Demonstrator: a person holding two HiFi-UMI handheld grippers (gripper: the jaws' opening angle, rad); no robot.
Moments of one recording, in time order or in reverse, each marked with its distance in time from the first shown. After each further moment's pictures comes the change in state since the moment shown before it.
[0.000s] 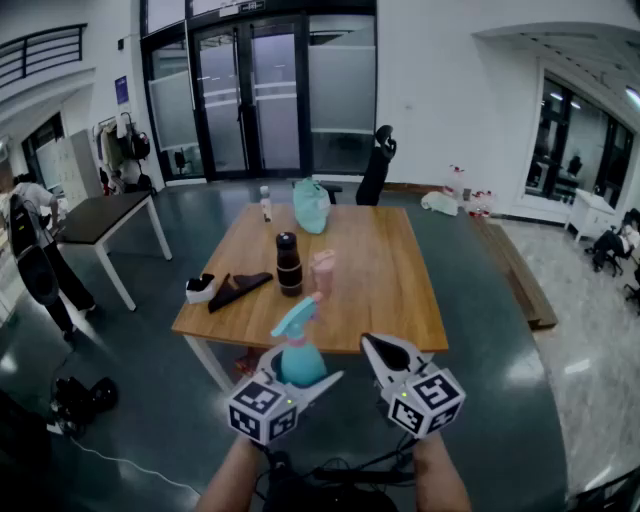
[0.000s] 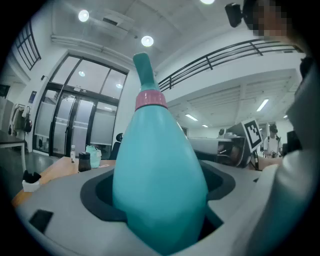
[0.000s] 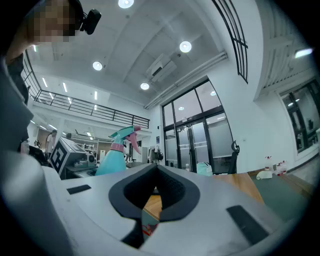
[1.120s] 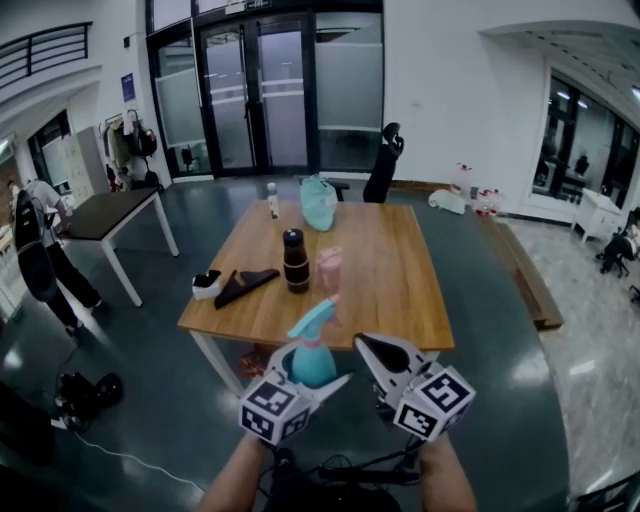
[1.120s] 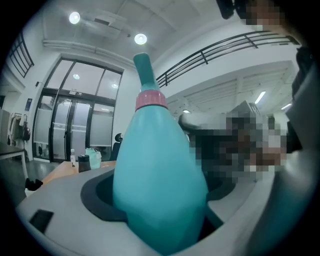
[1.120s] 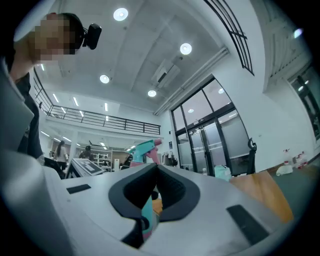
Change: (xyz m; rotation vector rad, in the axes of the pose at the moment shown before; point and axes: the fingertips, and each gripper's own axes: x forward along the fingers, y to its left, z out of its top) left arm 0.005 -0.007 -0.009 0.067 0.032 0.007; right arm -0.001 0.039 0.023 0.055 -0.070 0.192
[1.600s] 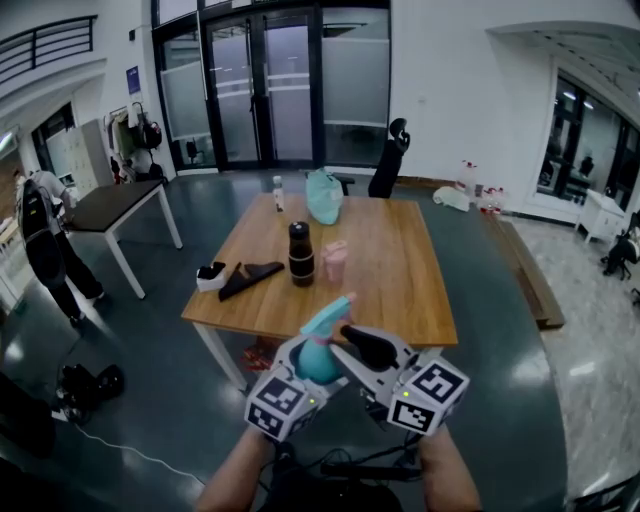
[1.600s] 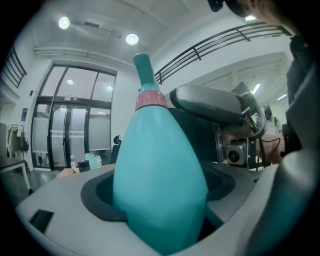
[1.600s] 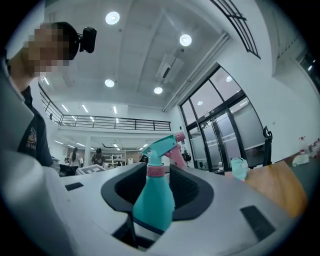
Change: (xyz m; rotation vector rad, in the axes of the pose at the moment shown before) left arm -0.001 -0.007 0.003 0.072 0.005 -0.005; right arm 0.023 0.038 0.001 0.060 0.042 0.151
